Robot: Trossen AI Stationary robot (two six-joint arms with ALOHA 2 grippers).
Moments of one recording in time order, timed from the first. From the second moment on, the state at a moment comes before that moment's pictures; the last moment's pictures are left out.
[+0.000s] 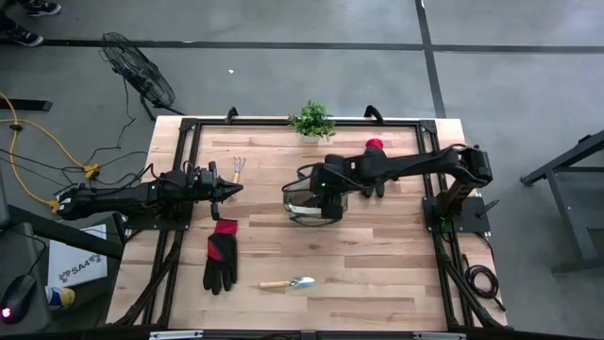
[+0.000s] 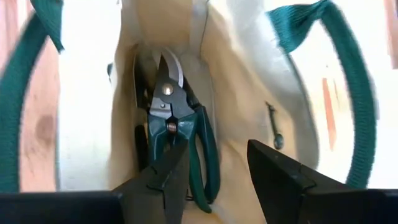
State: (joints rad) left arm 0.11 0.14 0.02 0.00 -0.09 -0.14; right arm -0.03 1.73 1.39 -0.76 0.16 0.01
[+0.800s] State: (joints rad) left arm 0.11 0.14 0.02 0.00 -0.09 -0.14; right arm -0.03 1.49 1.39 -0.74 0.22 0.13
